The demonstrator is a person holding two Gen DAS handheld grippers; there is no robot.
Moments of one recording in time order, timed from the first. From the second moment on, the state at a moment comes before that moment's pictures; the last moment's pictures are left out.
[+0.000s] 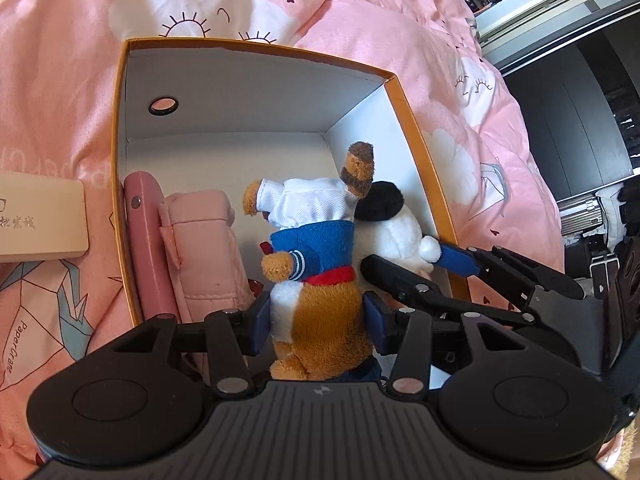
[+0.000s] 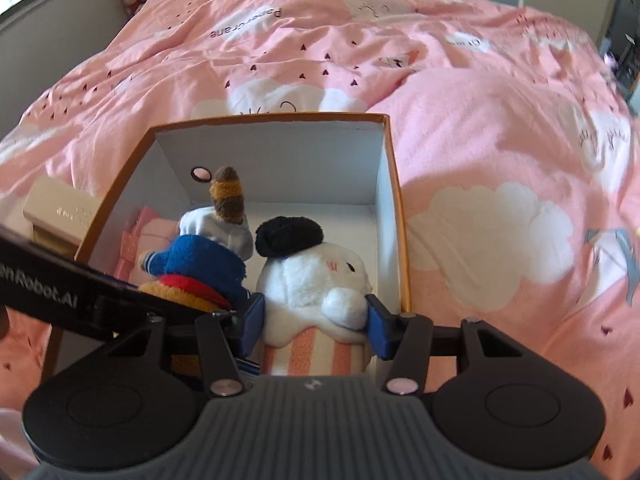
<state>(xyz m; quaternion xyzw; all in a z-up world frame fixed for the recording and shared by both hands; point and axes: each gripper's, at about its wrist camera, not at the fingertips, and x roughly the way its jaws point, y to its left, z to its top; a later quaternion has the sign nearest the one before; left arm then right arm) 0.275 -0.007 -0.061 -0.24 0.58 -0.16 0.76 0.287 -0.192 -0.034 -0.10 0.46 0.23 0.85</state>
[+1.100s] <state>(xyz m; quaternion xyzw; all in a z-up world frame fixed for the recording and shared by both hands) 0.351 -0.014 -0.039 0.06 0.58 -0.20 0.79 0.315 -0.164 -0.027 -0.17 0.46 0.29 0.82</state>
